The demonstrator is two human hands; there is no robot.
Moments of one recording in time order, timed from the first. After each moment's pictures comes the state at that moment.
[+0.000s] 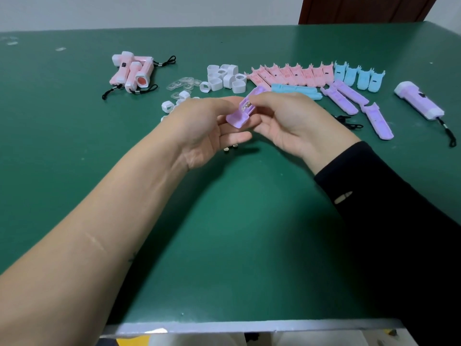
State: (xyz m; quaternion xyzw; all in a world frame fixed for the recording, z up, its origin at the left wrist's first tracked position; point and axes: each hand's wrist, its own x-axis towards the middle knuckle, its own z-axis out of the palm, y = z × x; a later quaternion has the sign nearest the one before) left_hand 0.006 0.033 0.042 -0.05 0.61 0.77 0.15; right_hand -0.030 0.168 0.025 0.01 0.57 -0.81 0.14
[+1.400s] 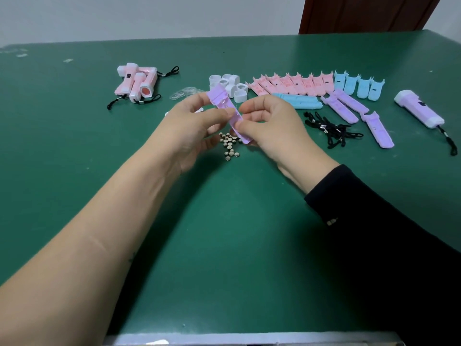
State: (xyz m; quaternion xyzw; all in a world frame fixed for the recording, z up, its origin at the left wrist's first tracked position) left_hand -0.004 0.014 0.033 -0.02 0.69 0.73 0.04; right_hand -0.018 0.154 0.017 -0.04 0.77 -0.64 -0.01
